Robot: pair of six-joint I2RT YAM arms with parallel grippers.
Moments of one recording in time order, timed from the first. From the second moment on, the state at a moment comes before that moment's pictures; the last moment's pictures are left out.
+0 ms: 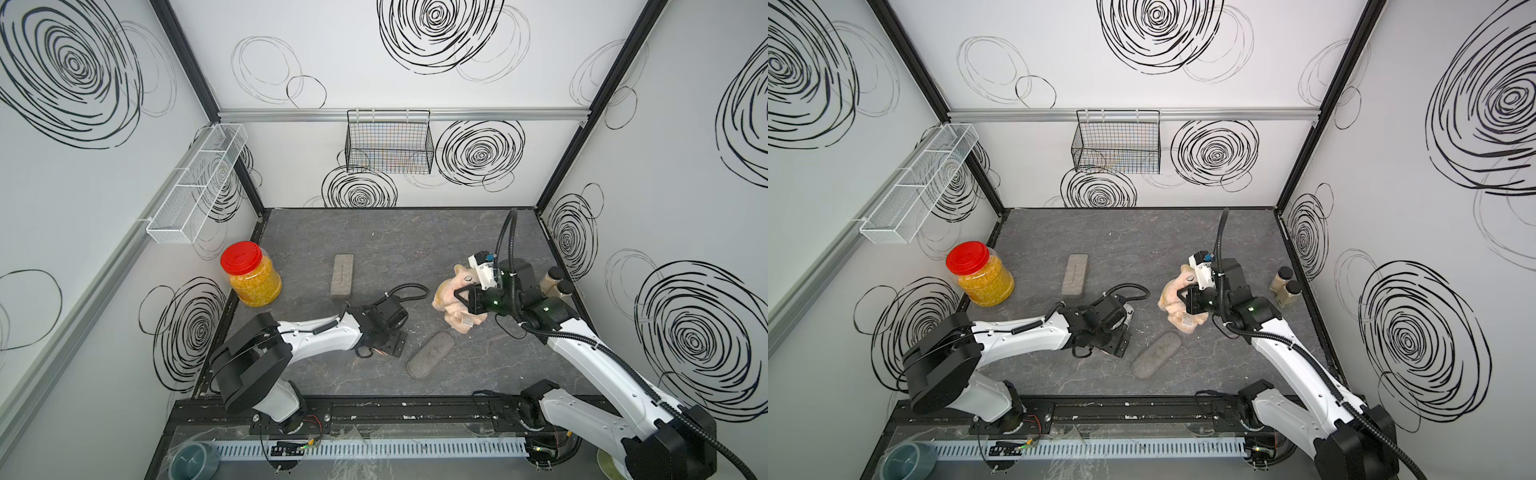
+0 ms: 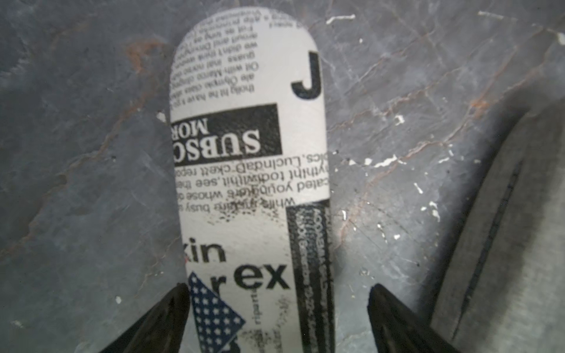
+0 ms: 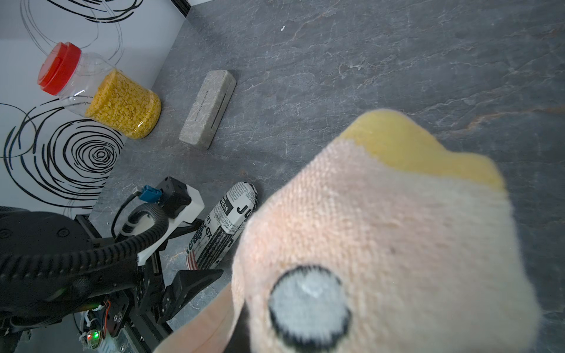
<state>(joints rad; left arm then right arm) -0.89 1.52 0.78 -0.46 -0.07 -0.49 0.45 1.00 0.77 -0.47 -0.35 0.29</state>
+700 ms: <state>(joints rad) -0.88 1.56 0.76 -0.39 -0.08 -0.51 0.45 1.00 0.77 -0.47 -0.35 0.29</state>
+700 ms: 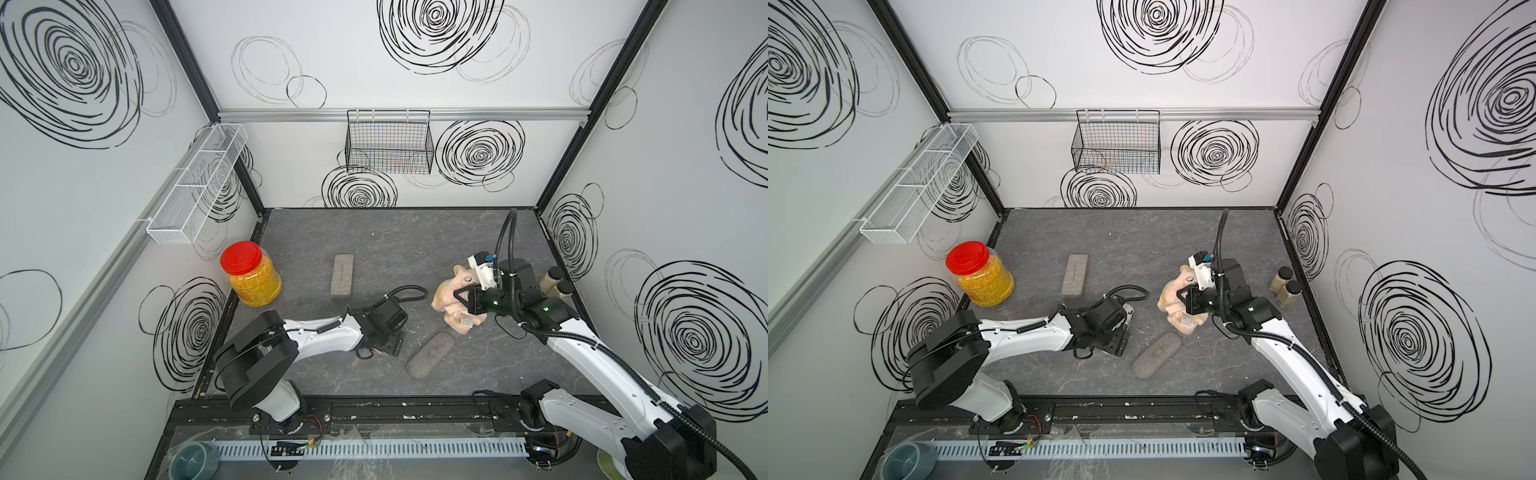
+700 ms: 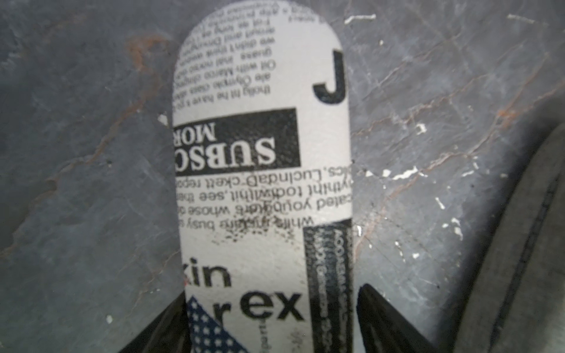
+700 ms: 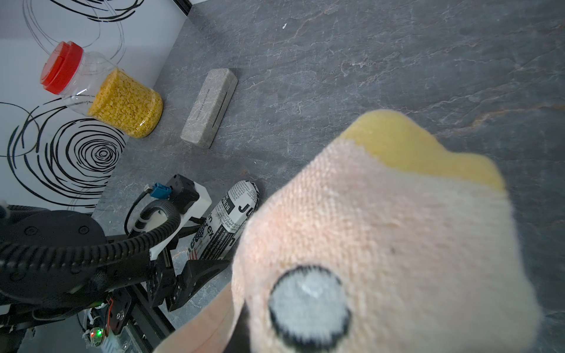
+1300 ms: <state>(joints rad) -0.92 1.47 0.68 -0.35 -0.13 -0.46 0.45 1.00 0.77 -0.46 -0.36 0.31</state>
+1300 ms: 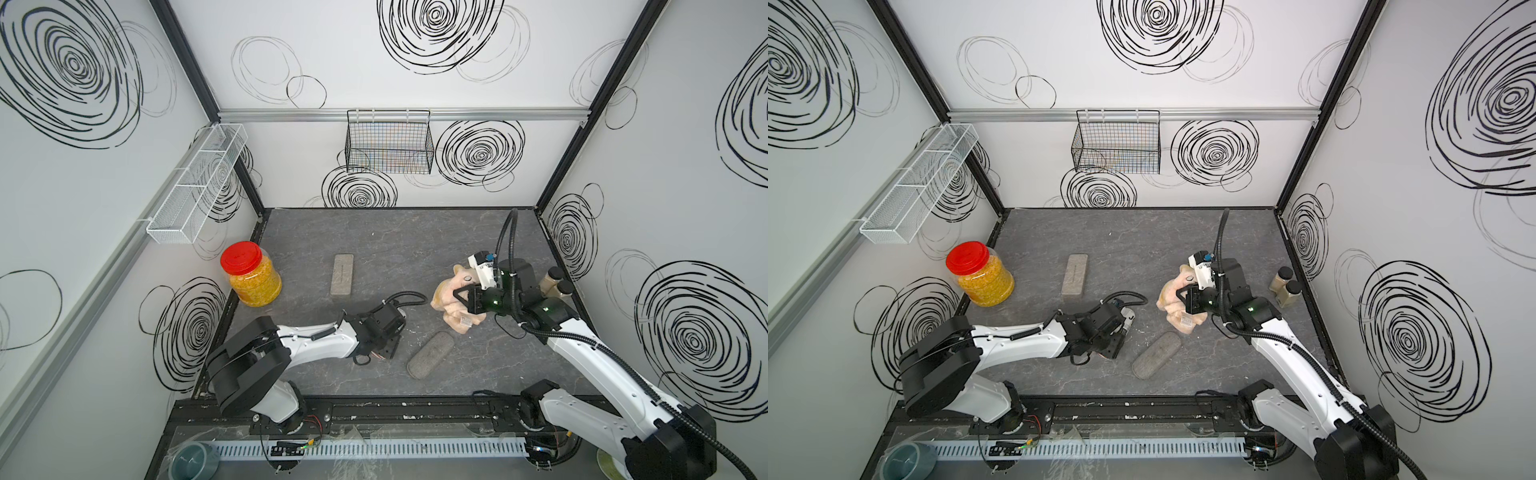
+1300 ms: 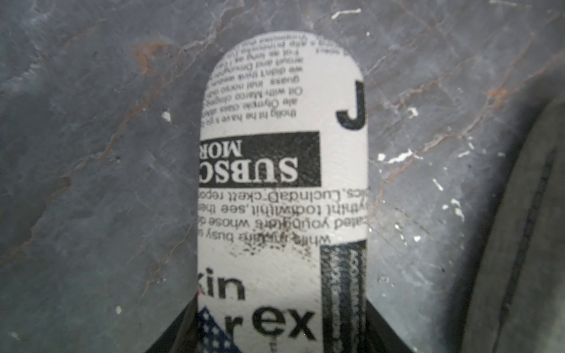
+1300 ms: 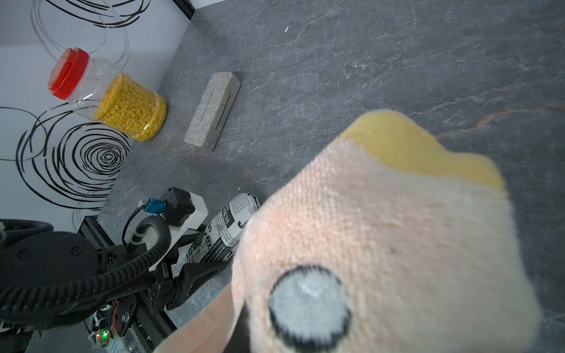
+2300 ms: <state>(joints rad) -0.96 1.17 0.50 0.03 0.05 -0.32 0.71 1.40 1.01 -0.33 -0.37 0.40</state>
